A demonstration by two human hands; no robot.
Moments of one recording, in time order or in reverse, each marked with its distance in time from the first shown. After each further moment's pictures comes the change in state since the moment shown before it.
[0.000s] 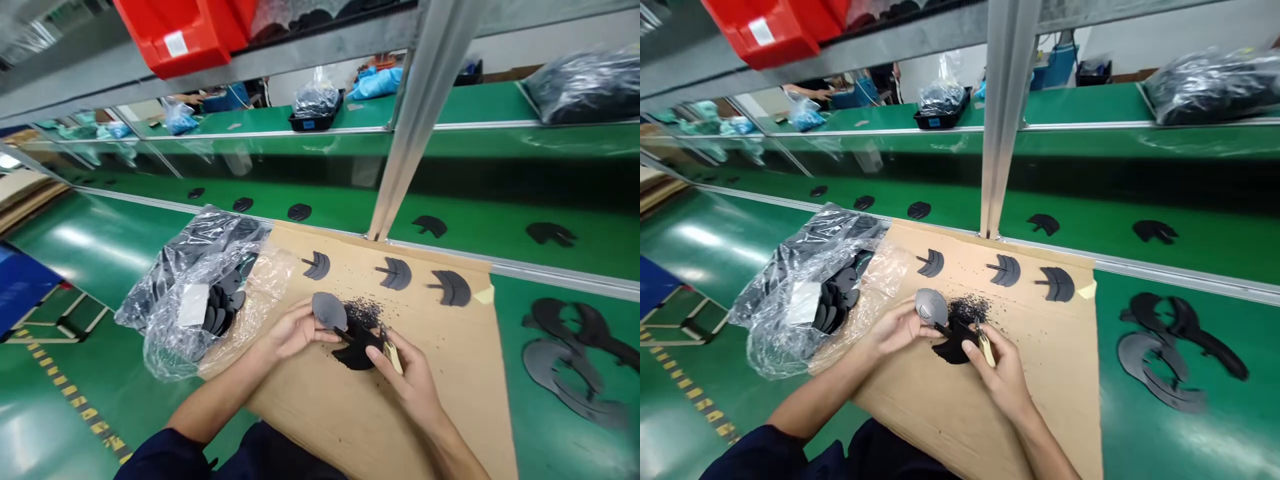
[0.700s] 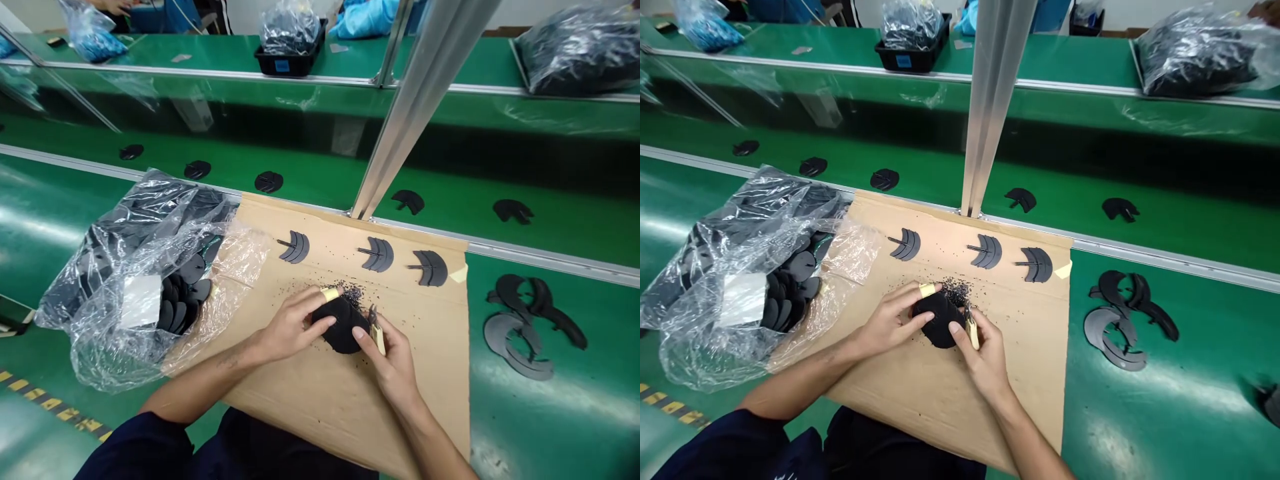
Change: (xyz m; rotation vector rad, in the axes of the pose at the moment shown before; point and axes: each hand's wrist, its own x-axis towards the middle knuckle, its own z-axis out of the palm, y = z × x) left_hand 0.007 -0.011 0.021 1.241 -0.049 0.655; right_hand -0.004 0.000 0.006 0.063 0.089 0.121
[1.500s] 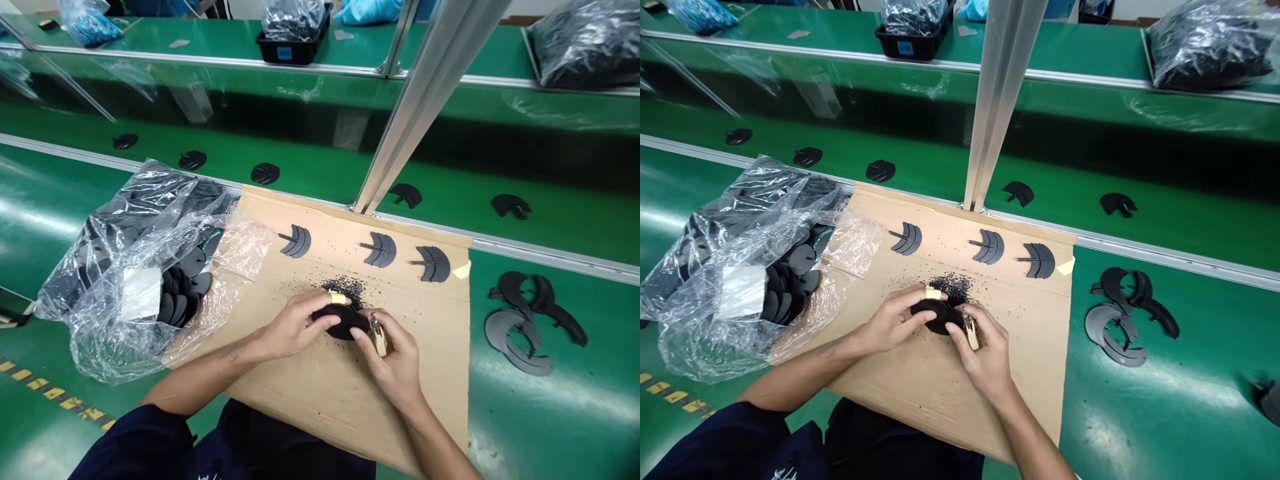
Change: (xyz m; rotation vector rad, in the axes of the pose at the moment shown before) left_hand -0.003 0.004 0.004 -0.154 -0.062 -0.039; right_hand -0.002 -0.001 -0.001 -0.342 0.105 -0.308
